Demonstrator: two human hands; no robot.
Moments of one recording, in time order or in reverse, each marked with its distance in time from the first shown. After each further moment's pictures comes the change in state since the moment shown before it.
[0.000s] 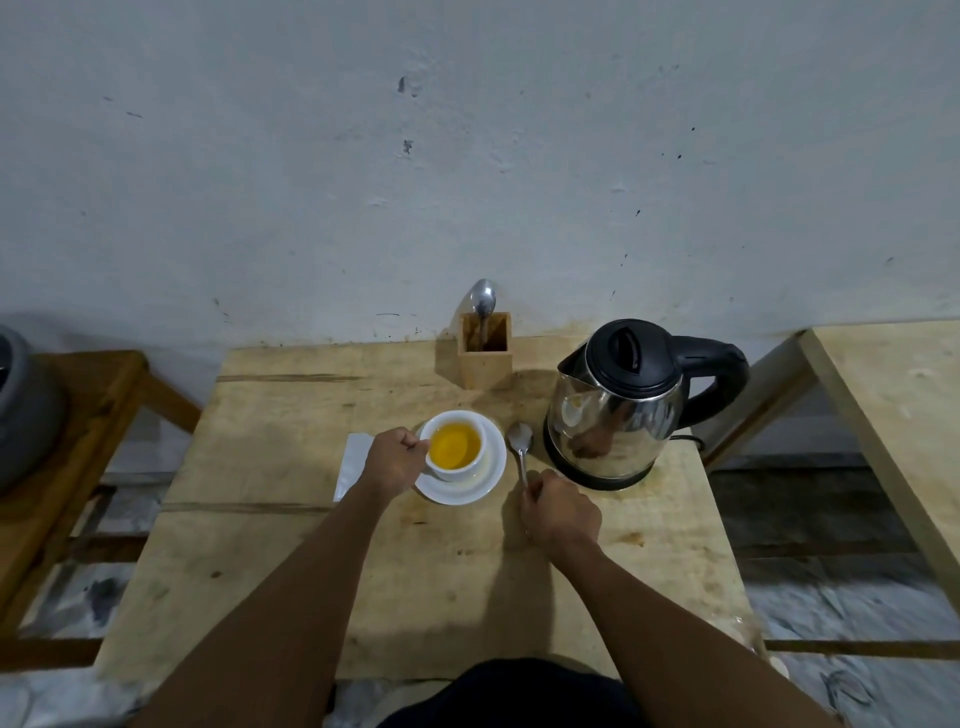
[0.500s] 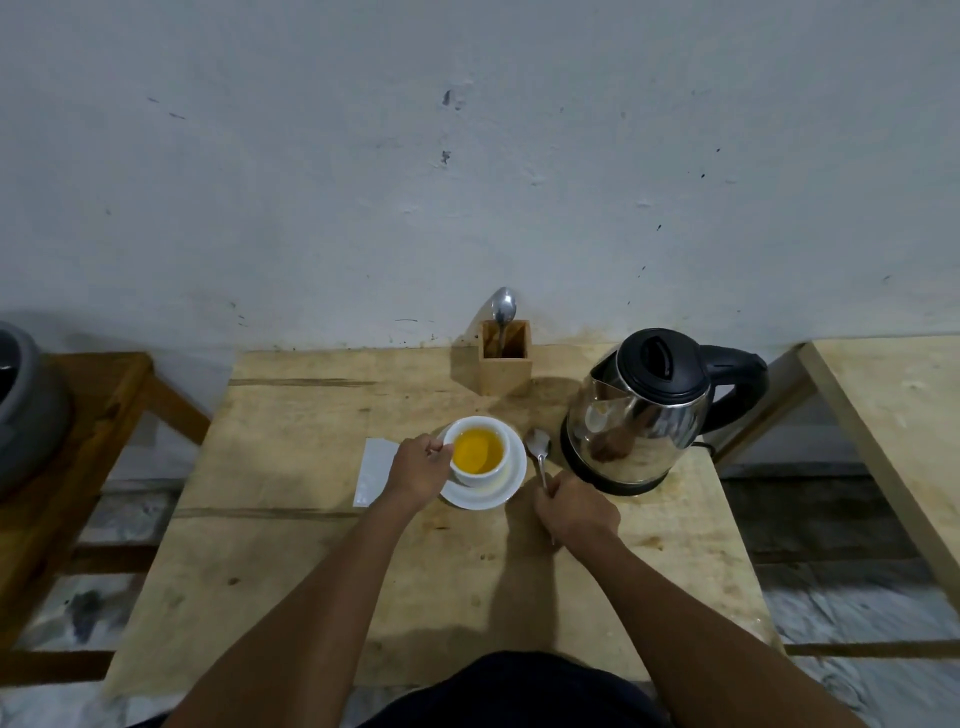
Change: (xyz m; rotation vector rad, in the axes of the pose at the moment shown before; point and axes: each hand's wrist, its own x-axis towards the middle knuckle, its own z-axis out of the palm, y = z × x) left_hand -0.009 -0.001 -0.006 0.058 -0.069 0.113; right_hand -0.001 -0.021 -0.008 -0.036 -0.070 0.115
